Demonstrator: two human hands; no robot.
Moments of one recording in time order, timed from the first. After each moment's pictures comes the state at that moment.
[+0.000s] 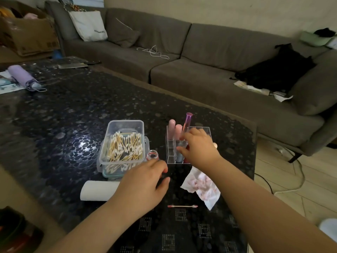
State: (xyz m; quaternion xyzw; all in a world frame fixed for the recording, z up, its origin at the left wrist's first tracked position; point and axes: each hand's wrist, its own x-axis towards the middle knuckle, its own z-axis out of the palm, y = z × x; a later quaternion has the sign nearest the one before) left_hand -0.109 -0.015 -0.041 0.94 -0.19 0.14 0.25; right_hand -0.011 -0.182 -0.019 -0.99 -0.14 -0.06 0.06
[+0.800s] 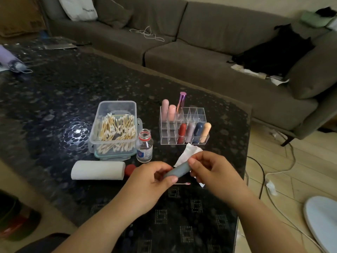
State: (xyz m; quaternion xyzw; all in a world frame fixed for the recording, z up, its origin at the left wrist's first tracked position) left_hand -0.136 -0.039 -0.066 0.85 -0.09 -0.05 0.51; right_hand -0.127 -0.218 -0.029 -0.87 -0.02 0.08 0.48
